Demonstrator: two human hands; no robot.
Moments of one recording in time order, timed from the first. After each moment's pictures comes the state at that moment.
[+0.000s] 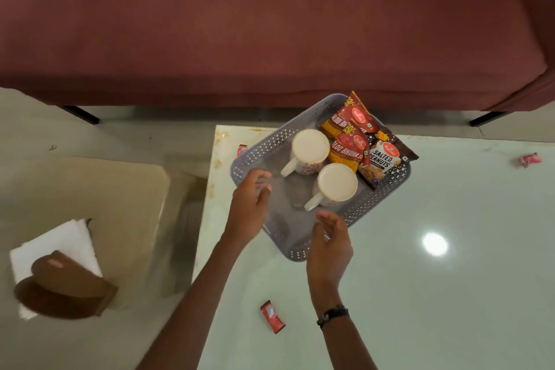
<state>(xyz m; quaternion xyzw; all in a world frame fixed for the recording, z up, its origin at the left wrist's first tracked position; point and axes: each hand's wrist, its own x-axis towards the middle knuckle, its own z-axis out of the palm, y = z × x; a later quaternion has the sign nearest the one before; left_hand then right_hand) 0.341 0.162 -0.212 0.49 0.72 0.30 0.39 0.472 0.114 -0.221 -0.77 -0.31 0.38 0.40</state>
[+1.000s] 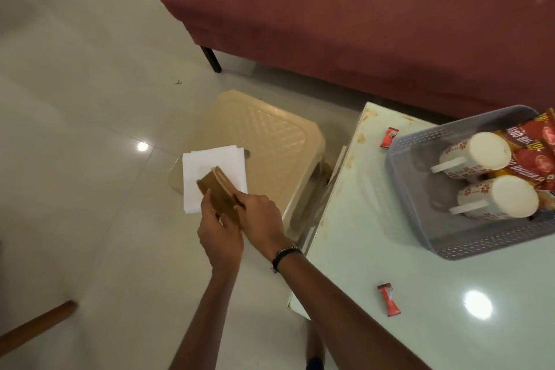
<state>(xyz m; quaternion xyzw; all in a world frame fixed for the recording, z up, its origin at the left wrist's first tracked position) 0.124 -0.056 -0.213 0.11 0.91 0.36 0.17 0.161 0.005 -0.231 -0.39 -0.81 0.44 0.04</state>
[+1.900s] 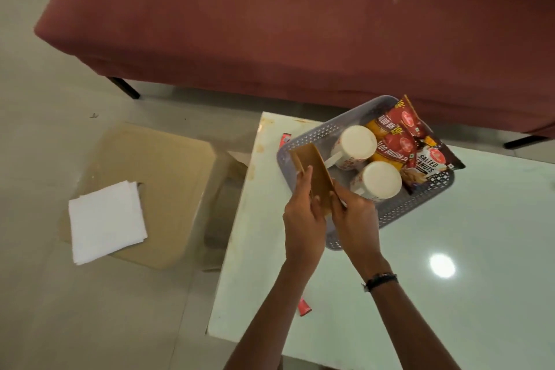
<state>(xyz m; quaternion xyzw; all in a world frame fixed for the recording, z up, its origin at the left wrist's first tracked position) 0.382 0.109 -0.201 0.42 0.77 0.36 0.32 0.468 0.141 -0.208 -0.60 -0.72 0.27 0.23</state>
